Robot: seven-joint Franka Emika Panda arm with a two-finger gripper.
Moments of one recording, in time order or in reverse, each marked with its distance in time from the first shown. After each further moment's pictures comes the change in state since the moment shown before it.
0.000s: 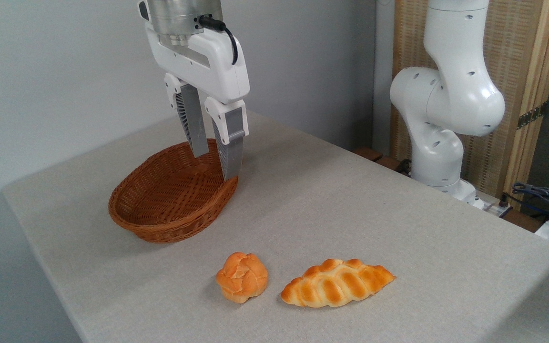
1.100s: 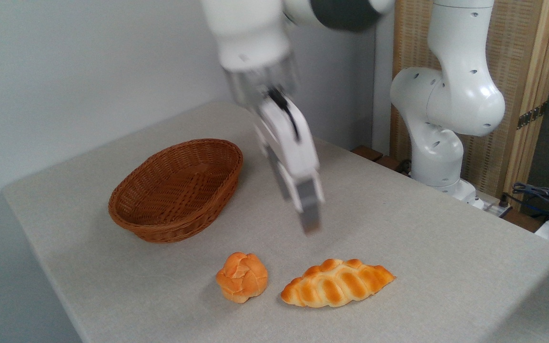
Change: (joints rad) arm 0.005 -0.092 0.171 -0.288 0.116 0.060 0.510
